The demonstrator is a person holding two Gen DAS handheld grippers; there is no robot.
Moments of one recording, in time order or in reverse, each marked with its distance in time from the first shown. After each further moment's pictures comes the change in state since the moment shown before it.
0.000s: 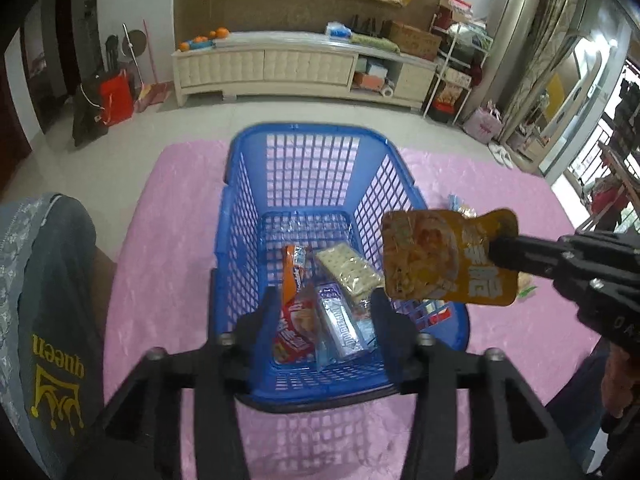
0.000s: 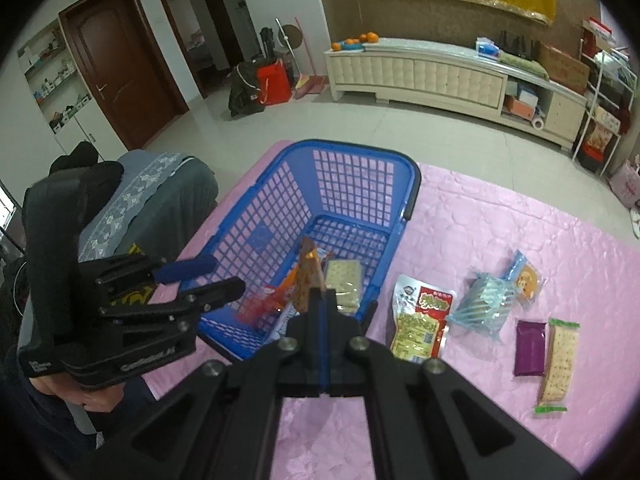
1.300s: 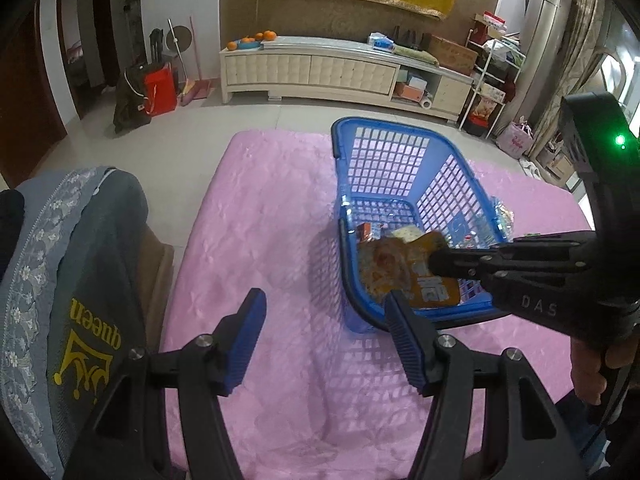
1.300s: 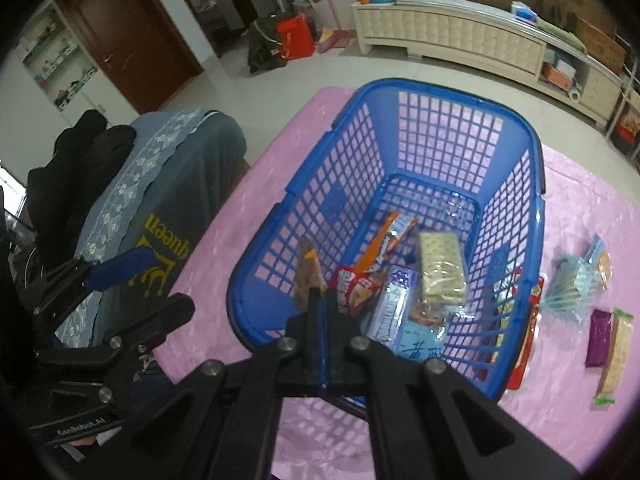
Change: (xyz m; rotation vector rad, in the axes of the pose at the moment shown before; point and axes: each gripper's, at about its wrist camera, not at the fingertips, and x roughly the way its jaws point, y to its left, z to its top) left arm -0.046 0.059 -0.039 -0.063 -0.025 0.103; right arm 0.081 0.067 0.004 -0.009 0.175 0.093
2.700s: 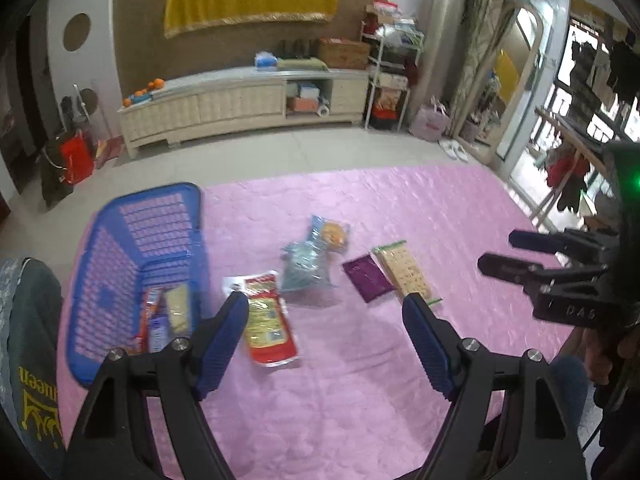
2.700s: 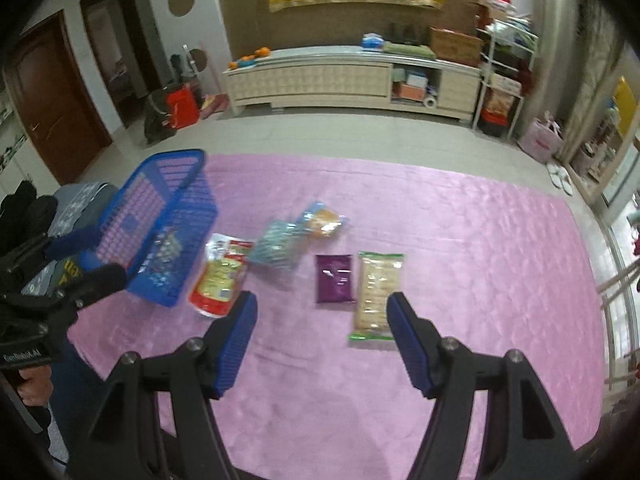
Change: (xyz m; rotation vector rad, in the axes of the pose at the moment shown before) left arm 0.019 -0.280 0.029 0.231 -0.046 -0.169; right arm -0.202 -0.229 -0.133 0.197 -0.221 -0.334
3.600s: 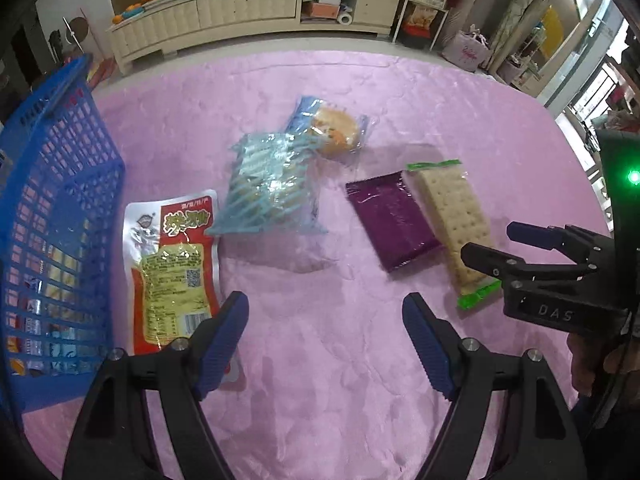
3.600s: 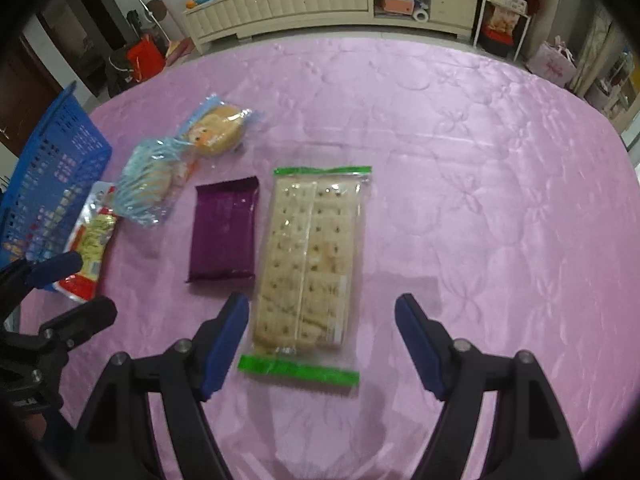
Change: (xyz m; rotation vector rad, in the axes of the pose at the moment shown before) left arm 0.179 -0.017 -0.025 -0.100 0.309 0.050; right arm 0.178 -0.081 -0.030 0.063 0.264 0.017
